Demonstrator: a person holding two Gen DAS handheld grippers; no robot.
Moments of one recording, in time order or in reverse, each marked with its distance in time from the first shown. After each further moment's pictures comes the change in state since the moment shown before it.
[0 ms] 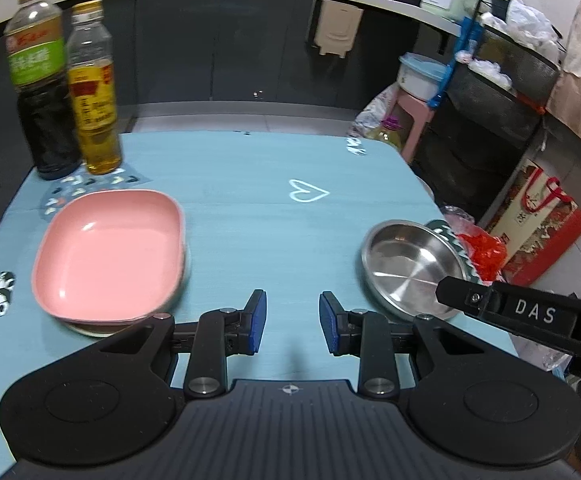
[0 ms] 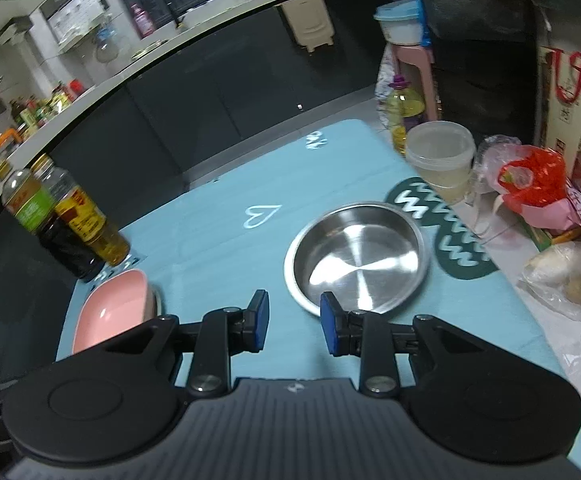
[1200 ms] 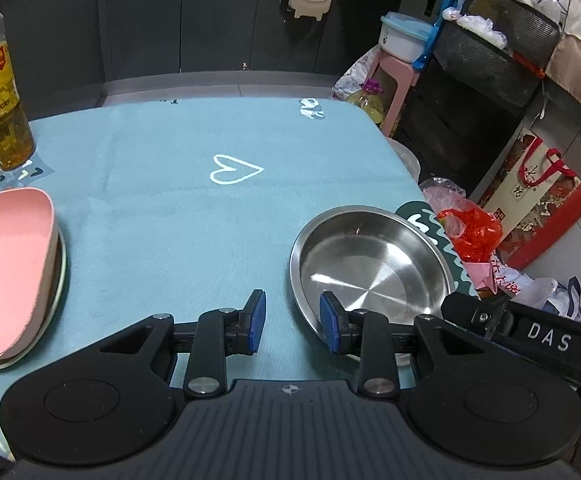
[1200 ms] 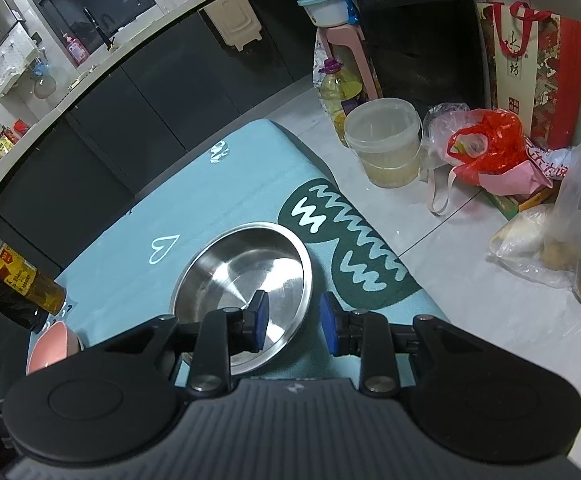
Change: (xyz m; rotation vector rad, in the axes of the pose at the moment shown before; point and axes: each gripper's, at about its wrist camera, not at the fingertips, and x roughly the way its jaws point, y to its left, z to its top) left arm 0.091 -0.059 0.018 0.025 0.102 -0.024; right arm 0.029 -0.076 0.021 0.149 0.022 -0.070
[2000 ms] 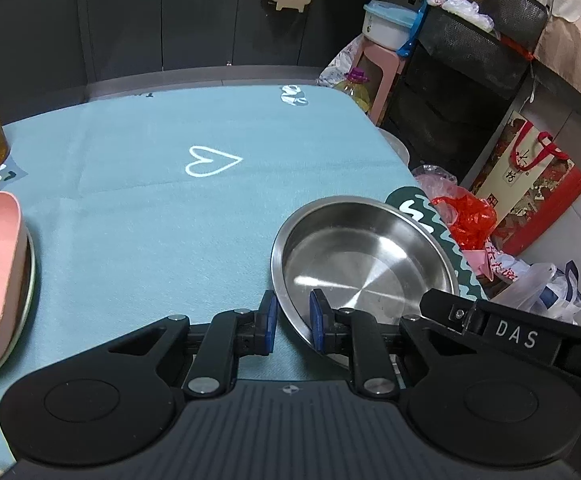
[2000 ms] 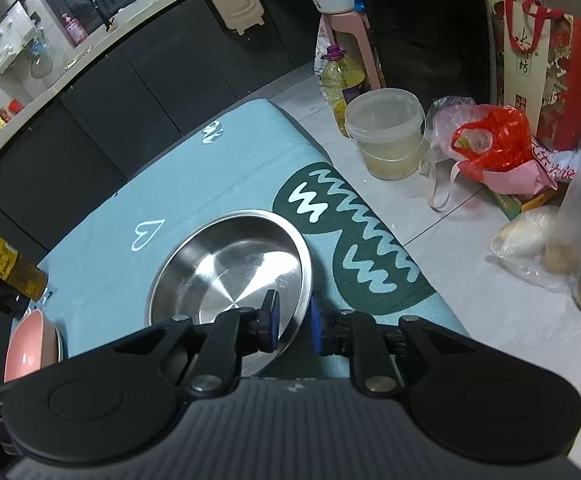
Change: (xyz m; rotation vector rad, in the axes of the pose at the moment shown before) left arm 0.011 -0.003 -0.005 0.040 0.010 -0.033; right arm 0.023 0.002 -0.002 -0.042 0.031 -0.021
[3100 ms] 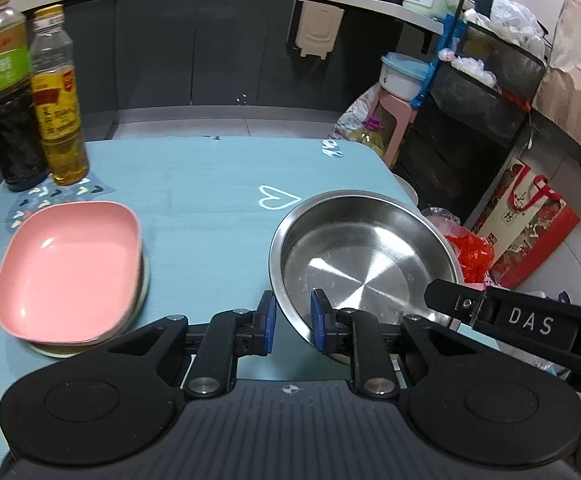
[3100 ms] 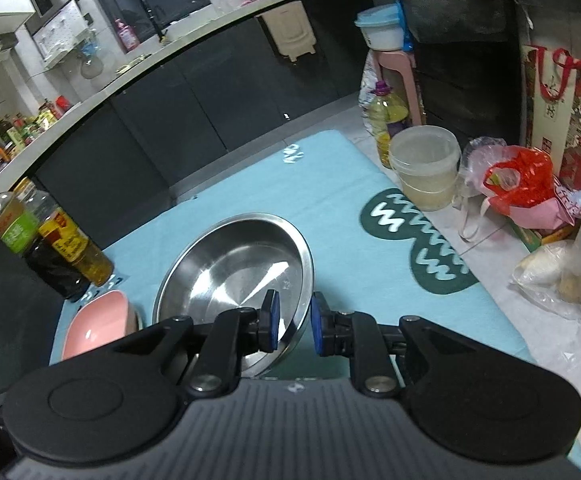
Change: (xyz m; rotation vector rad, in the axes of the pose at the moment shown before) left arm -0.086 0.046 -0.016 -0.049 -0.126 0.020; right arm -0.053 0.057 -0.018 -0.090 -0.082 0.075
